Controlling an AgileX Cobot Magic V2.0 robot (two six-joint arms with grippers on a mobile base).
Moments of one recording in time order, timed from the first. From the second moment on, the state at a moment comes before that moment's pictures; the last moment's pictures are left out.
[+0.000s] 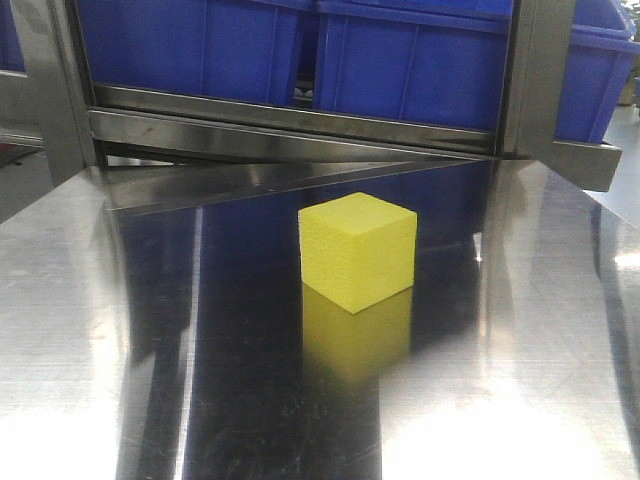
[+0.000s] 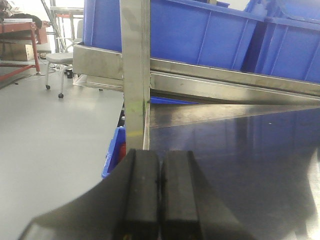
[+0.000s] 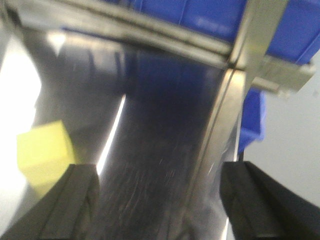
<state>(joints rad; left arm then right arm) -0.06 -0.01 0.00 0.13 0.08 -0.20 0.34 0.81 -0.84 -0.05 0.61 0.03</state>
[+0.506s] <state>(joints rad) -0.06 -0.01 0.00 0.13 0.08 -0.20 0.59 1.42 -1.29 -0.06 0.90 -0.02</state>
